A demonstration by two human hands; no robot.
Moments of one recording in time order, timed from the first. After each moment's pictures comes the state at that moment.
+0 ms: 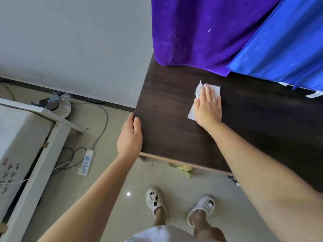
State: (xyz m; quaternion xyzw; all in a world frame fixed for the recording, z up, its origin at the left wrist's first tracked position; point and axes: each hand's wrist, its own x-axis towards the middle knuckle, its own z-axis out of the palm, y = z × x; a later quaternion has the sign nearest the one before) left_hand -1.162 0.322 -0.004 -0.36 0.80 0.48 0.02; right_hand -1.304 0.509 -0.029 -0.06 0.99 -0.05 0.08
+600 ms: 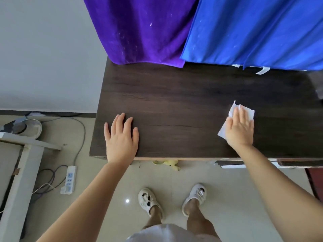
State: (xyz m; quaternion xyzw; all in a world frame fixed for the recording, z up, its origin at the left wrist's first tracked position) left_hand -1.167 0.374 -0.032 -0.08 0.98 0.18 -0.05; right_hand -1.224 0.708 -0.037 0.16 0.98 -0.06 0.04
